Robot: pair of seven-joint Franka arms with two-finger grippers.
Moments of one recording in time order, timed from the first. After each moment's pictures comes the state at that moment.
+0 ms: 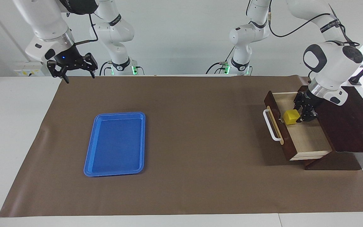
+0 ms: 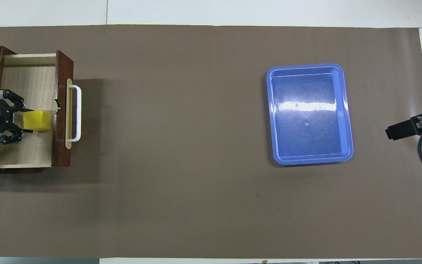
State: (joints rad) left arm 0.23 0.05 -0.12 -1.99 -0.06 2.07 -1.33; right arm 0.00 -0.07 0.00 -1.62 -0.03 1.47 -0.23
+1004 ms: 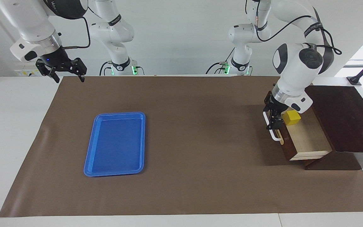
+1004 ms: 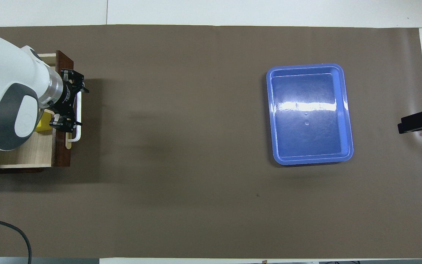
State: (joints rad) left arm -0.05 0.15 -0.14 -1.81 0.04 1.93 -1.56; right arm -0.07 -0.07 0.00 -1.67 -0.03 1.53 -0.10
